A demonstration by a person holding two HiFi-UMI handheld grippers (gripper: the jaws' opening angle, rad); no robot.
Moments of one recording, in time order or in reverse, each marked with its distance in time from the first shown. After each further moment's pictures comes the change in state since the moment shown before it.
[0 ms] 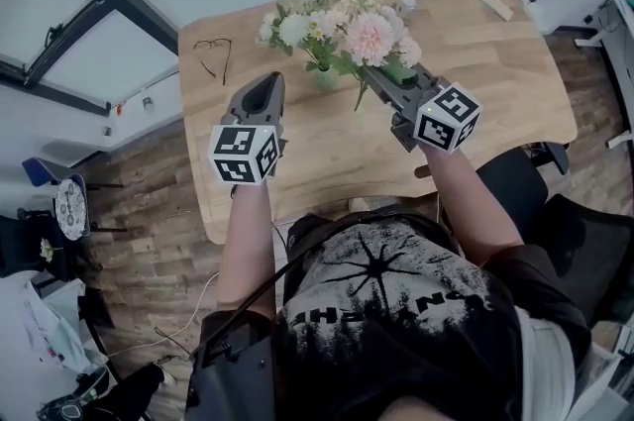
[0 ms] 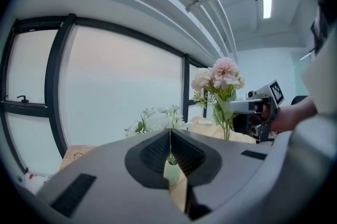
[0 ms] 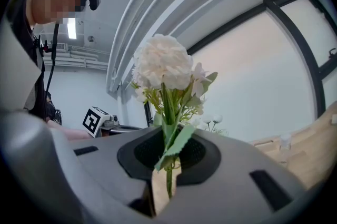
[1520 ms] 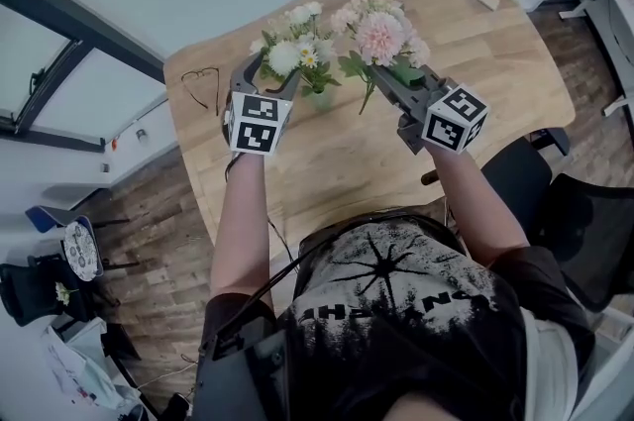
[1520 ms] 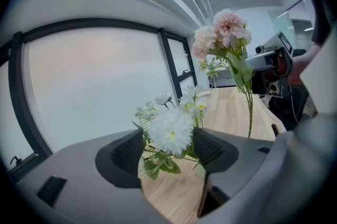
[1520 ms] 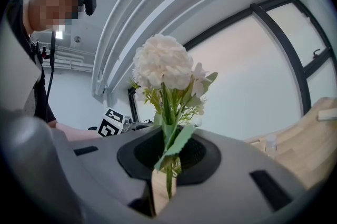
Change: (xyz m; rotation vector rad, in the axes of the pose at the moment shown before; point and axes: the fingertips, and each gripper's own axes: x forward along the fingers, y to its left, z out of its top) left arm 0.088 0.033 -0.008 0.381 0.215 -0.075; right arm 0.002 -0.027 0.003 0.037 -0.032 -0.134
